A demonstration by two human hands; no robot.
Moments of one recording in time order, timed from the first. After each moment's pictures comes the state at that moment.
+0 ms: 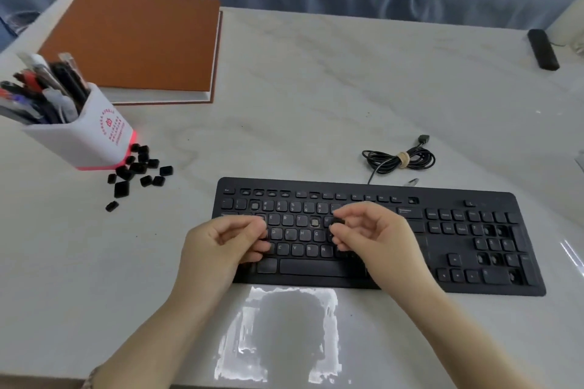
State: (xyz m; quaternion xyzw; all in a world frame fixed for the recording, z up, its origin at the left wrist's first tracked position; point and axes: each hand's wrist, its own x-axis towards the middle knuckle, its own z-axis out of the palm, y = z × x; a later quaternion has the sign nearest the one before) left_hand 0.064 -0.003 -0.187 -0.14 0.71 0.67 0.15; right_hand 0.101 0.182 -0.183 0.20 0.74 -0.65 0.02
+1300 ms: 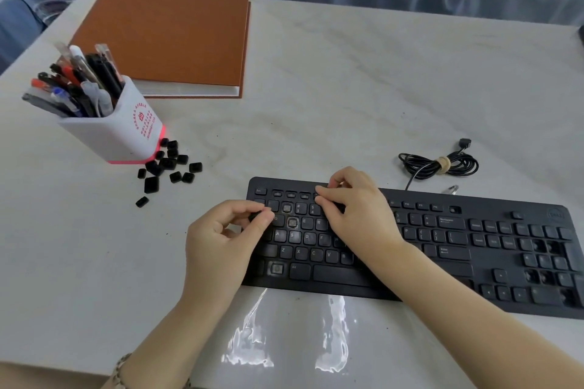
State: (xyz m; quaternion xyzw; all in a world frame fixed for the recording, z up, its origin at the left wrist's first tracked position) left_hand 0.046 -0.031 -0.197 -0.08 0.80 0.59 -0.02; right_hand 0.030 0.149 -0.236 -0.01 0.94 -0.30 -0.14
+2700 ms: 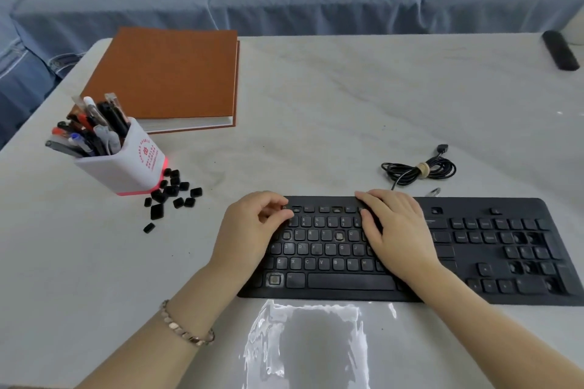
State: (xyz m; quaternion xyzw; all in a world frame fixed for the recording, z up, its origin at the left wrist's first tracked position) left_hand 0.013 -0.008 -0.195 0.09 0.87 0.48 0.04; right_hand 0.062 0.208 -0.252 0.02 0.96 -0.18 -0.20
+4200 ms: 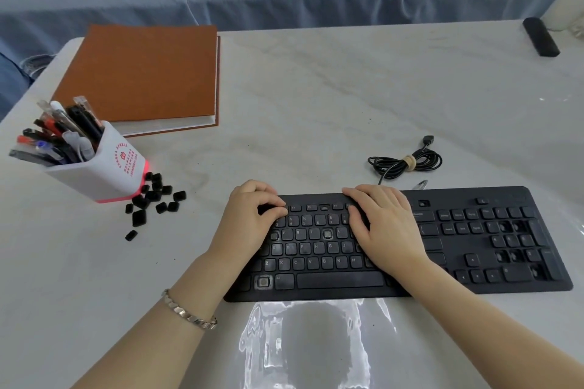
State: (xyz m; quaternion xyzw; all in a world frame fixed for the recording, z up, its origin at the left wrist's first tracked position) left_hand -0.013 0.004 -0.220 0.15 0.90 0.40 0.06; right_hand 0.062 0.206 -0.252 0.04 0.96 -0.17 -0.20
